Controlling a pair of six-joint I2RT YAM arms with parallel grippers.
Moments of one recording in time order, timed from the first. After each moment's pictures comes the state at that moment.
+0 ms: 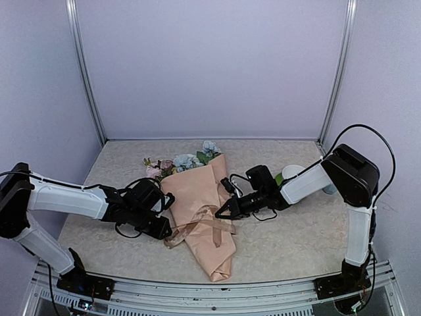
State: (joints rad) left arm -0.85 1.47 0.70 -0.30 0.05 -0.43; right arm 0.70 2.03 0.99 0.34 -0.74 0.55
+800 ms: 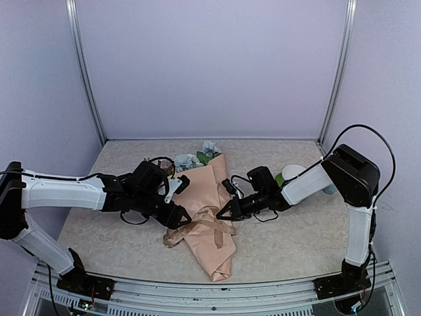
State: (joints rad) left arm -0.85 1.44 0.83 -0.26 0.12 -0.23; right arm 0.70 2.02 0.97 0.34 -0.74 0.55
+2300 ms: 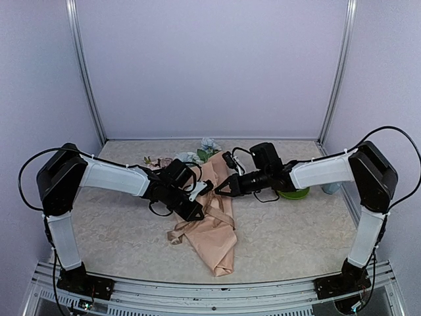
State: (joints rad) left arm -0.80 1.91 1.14 -0.25 0.29 -0.06; right arm 0.69 1.86 1.10 0.16 -0.61 0.44
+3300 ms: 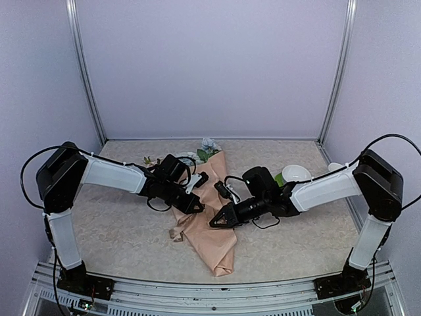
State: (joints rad) left arm -0.74 1.92 1.13 -0.14 0.35 -0.10; right arm 0.88 1.76 0.89 0.25 -0.64 0.62
